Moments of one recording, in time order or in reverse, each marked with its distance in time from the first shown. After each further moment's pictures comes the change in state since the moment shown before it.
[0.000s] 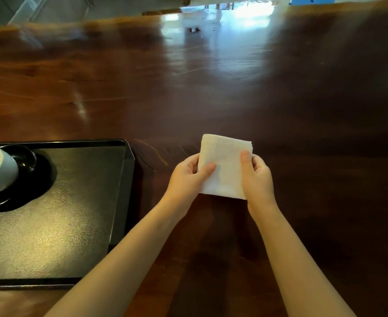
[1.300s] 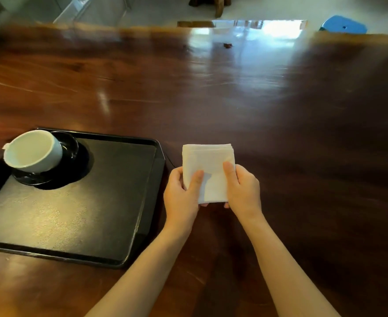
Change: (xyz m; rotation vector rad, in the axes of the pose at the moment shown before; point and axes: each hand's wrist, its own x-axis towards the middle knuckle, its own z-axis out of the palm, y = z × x) left_hand -0.042 -0.004 -0.027 0.063 0.534 0.136; right_hand -0.035 -0.028 0.049 -0.273 -0.212 -0.272
